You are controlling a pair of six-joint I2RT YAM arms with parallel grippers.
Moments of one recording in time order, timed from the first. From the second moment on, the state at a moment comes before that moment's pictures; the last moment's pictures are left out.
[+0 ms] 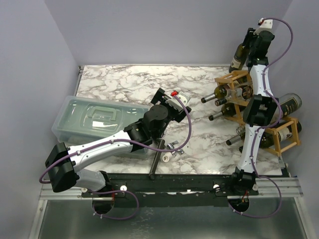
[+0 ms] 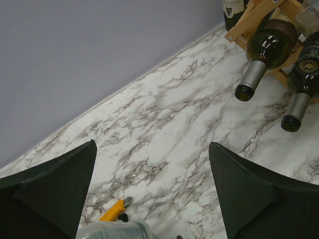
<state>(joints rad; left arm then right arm) -1.06 1.33 1.05 0.22 -0.58 0.29 -0.19 2.49 2.45 0.06 -0.01 -0.02</state>
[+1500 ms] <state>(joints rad) -1.06 1.33 1.05 0.22 -0.58 0.29 -0.18 2.51 2.45 0.11 -0.16 -0.03</state>
